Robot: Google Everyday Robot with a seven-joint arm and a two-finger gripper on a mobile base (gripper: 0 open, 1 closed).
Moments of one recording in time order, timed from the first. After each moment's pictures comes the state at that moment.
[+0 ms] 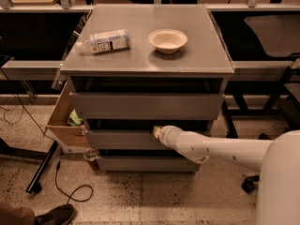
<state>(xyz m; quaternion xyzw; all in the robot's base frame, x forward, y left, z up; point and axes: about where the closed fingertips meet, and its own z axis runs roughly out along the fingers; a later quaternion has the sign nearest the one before) 0.706 -0.038 0.499 -0.04 0.87 0.24 0.43</state>
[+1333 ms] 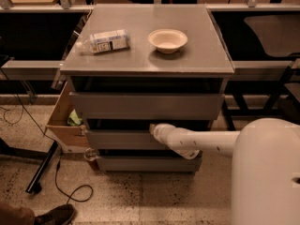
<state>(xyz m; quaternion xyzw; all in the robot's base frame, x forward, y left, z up) 0.737 -0.025 0.478 -0.01 0.88 0.22 0.43</state>
